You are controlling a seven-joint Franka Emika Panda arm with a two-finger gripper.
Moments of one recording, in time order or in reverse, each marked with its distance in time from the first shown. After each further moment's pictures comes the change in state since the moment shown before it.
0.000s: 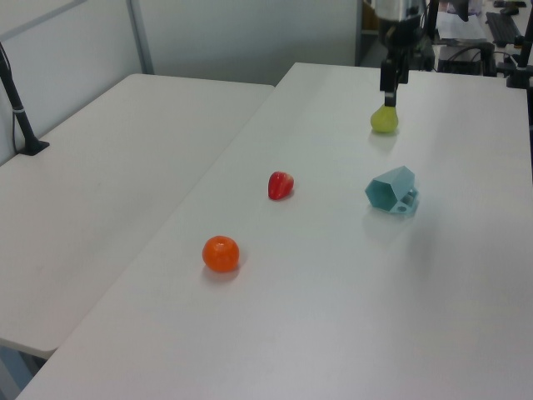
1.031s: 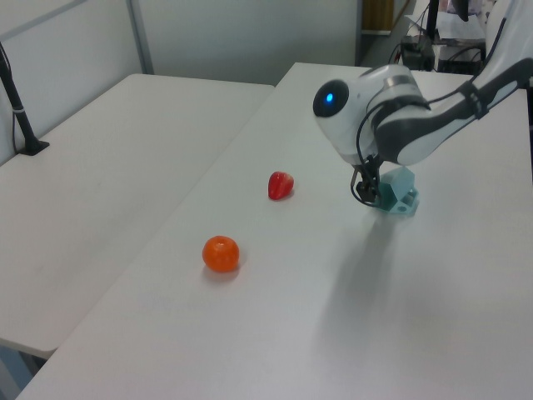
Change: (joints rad) arm 0.129 0.381 0.069 -0.009 -0.407 -0.016 0.396
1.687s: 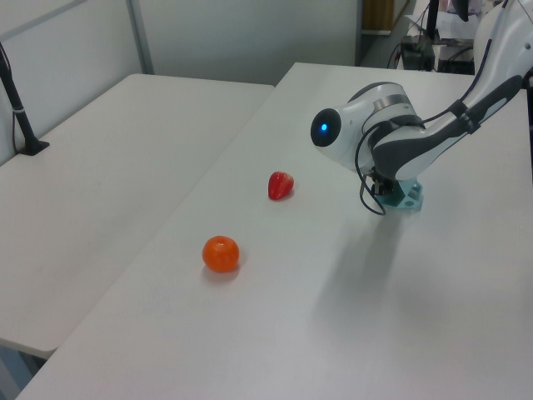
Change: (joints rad) arm -0.010 0.048 -0.003 0.003 -0.081 -0.122 0.018
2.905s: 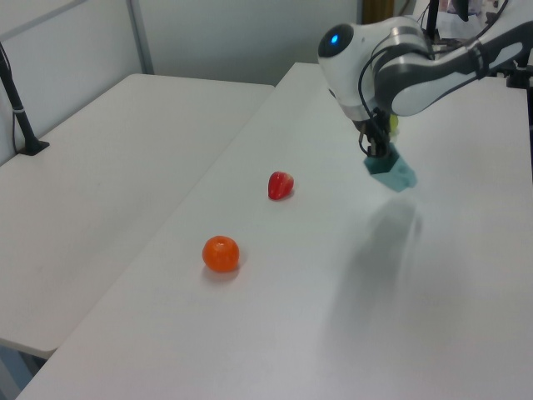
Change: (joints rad) arm -0.067 -0.152 -0.006 0.042 0.227 0.122 -0.326
